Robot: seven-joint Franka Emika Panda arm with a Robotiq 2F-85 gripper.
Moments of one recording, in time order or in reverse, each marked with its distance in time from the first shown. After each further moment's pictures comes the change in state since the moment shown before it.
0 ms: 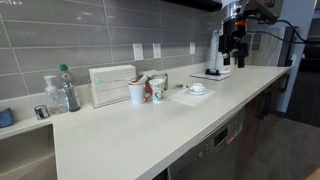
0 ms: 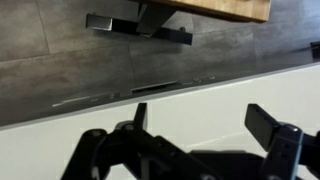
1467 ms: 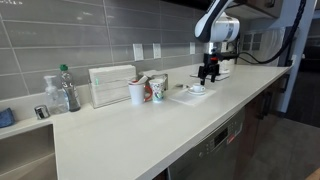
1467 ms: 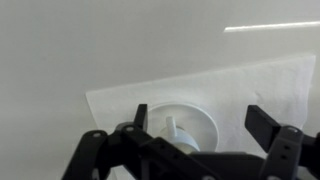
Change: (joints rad) arm -0.094 0.520 0.058 0.224 0.006 0.642 -0.156
